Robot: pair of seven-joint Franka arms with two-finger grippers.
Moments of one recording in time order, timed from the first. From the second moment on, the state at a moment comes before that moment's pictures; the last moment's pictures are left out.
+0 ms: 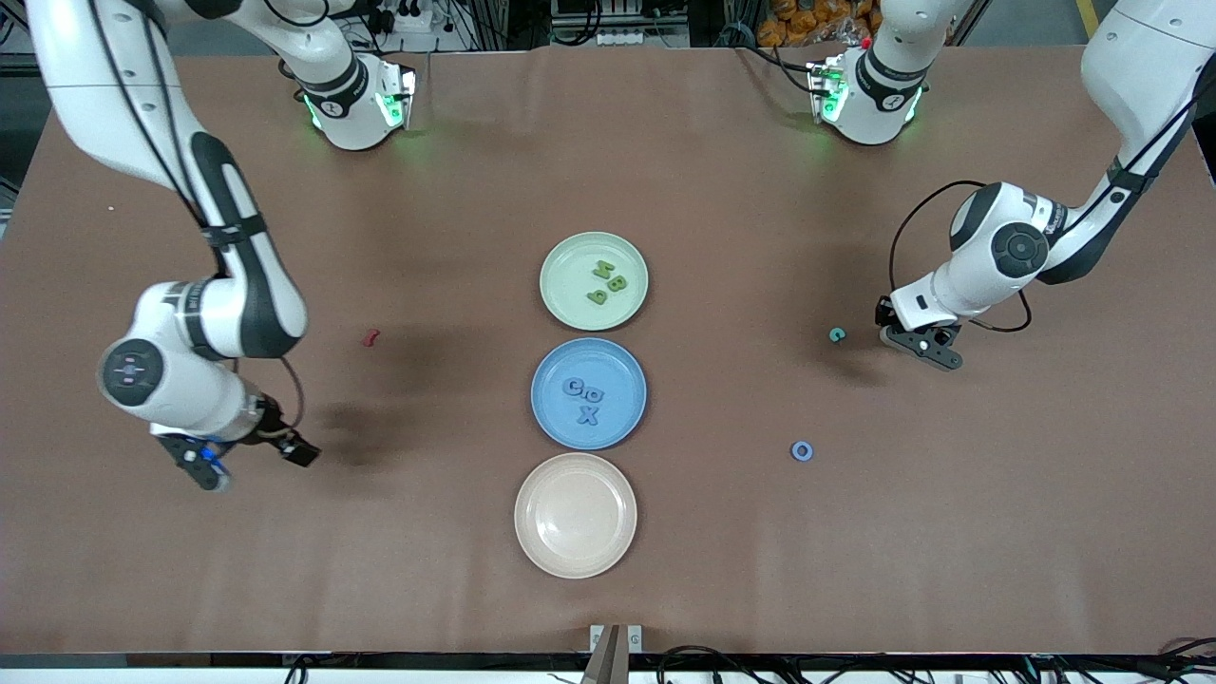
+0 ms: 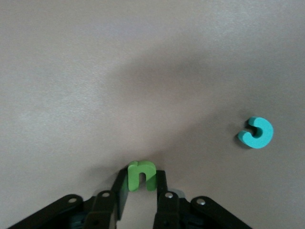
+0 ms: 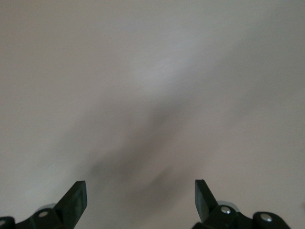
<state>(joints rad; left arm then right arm) 0.80 0.48 -0.77 -2.37 0.63 2.62 0.02 0.01 0.57 -0.02 -1.72 -0.01 2.30 0.75</state>
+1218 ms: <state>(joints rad) 0.66 0.46 -1.16 -2.25 0.55 2.41 -0.68 -0.19 0.29 -0.04 -2.27 -0.01 2.62 0.96</state>
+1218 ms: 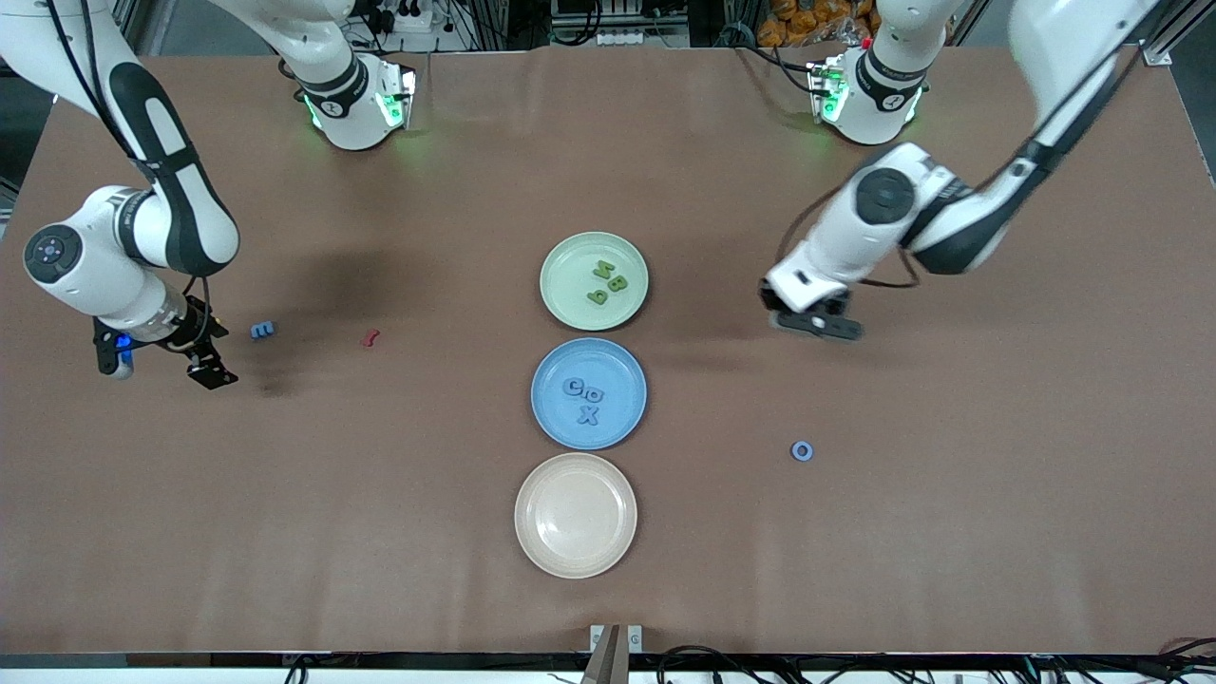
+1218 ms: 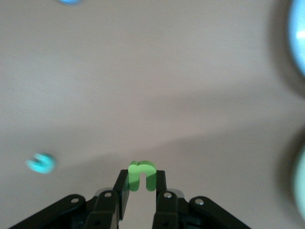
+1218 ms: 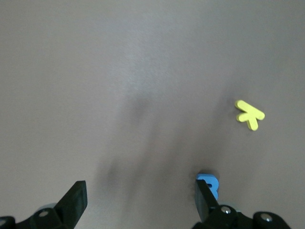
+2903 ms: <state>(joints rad) -0.23 0.56 -0.59 -1.67 0.51 2.33 -1.31 -0.24 0.28 -0.04 -2.56 -0.05 2.93 1.00</state>
